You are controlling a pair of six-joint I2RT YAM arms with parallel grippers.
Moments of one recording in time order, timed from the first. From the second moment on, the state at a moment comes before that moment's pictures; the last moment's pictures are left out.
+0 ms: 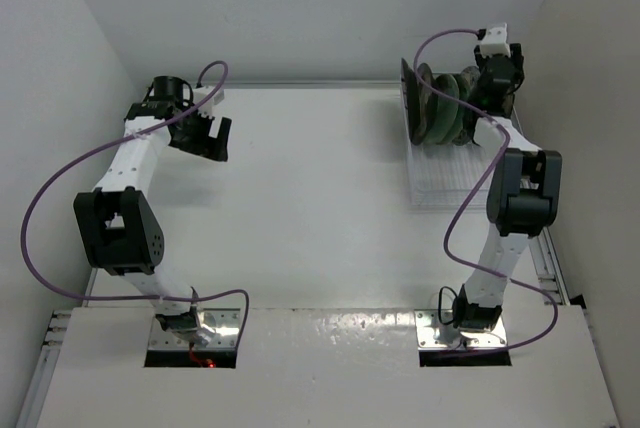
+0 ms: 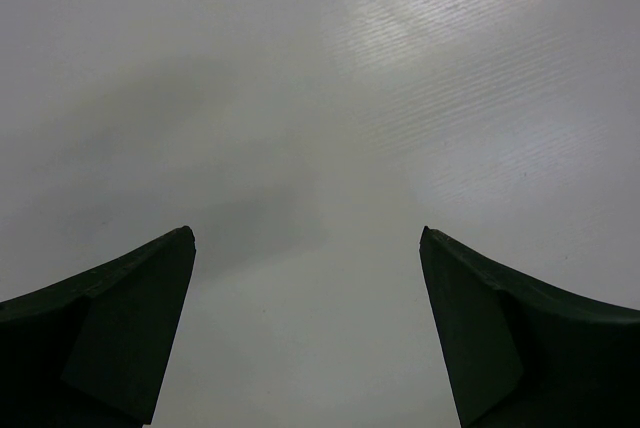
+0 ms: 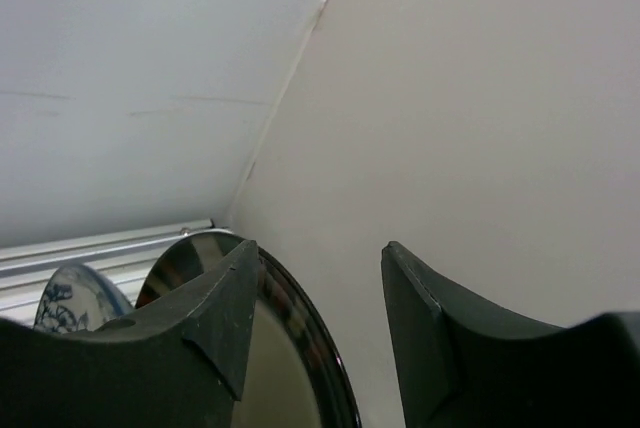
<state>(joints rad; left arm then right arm) 0.07 1.65 1.47 -0.82 0.28 0.33 -0.12 1.99 1.40 0.69 0.43 -0.54</state>
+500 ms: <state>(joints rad) 0.07 1.65 1.47 -0.82 0.28 0.33 -0.04 1.82 1.37 0.56 0.49 -0.51</state>
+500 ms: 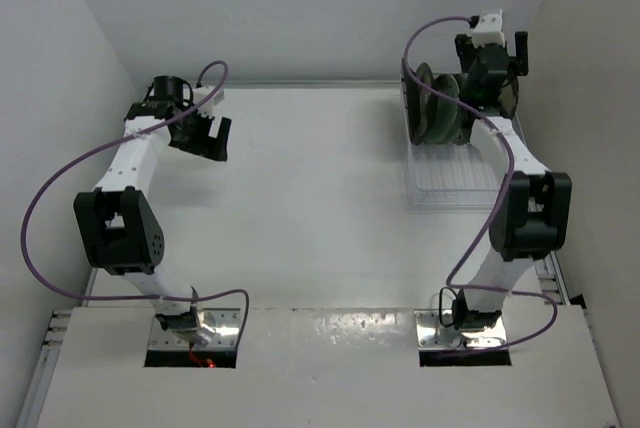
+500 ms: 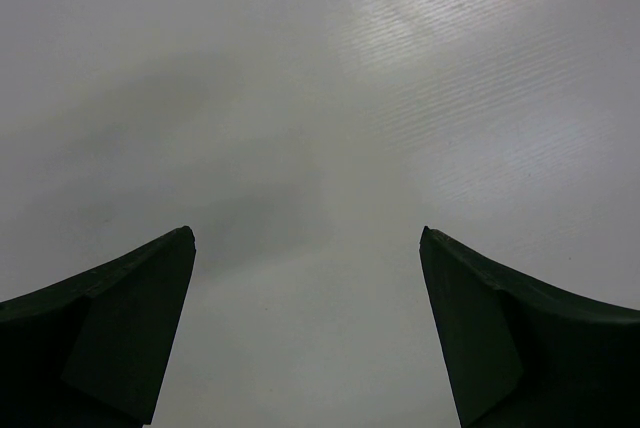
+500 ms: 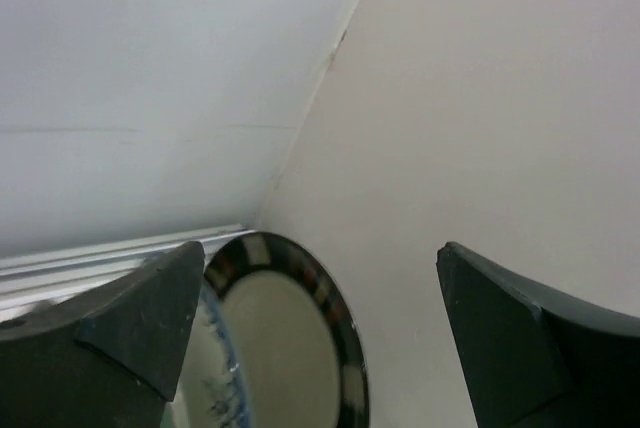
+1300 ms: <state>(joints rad) -0.05 1.50 1.15 -0.81 0.13 0.39 -0.14 0.80 0.68 -0.54 0.06 0.44</state>
